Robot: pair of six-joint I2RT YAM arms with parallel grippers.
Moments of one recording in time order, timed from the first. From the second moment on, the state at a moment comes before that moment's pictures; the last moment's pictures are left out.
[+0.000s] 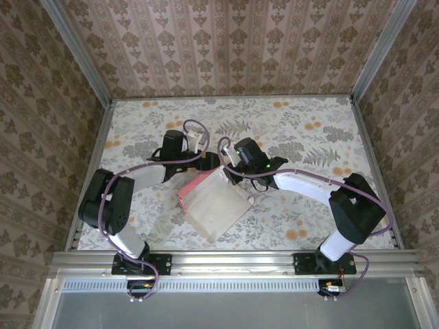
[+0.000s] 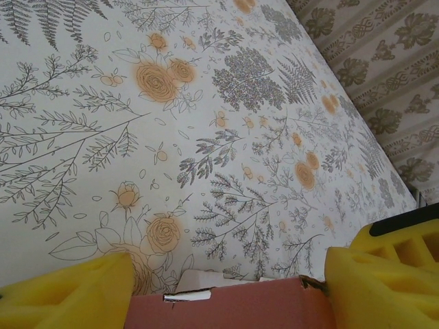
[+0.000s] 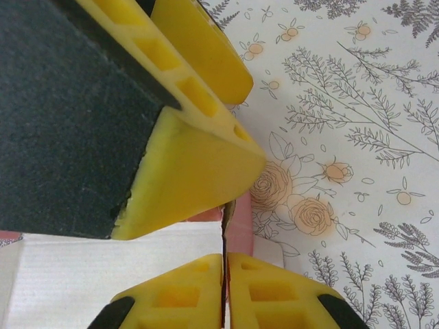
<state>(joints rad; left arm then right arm) -0.43 1.65 0.84 0.21 0.74 -0.31 0.71 1.61 1.04 -0.20 -0.09 0.11</state>
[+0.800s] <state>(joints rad) -0.44 1.65 0.84 0.21 0.75 -0.30 0.56 1.45 0.87 -0.21 -0.20 0.20</state>
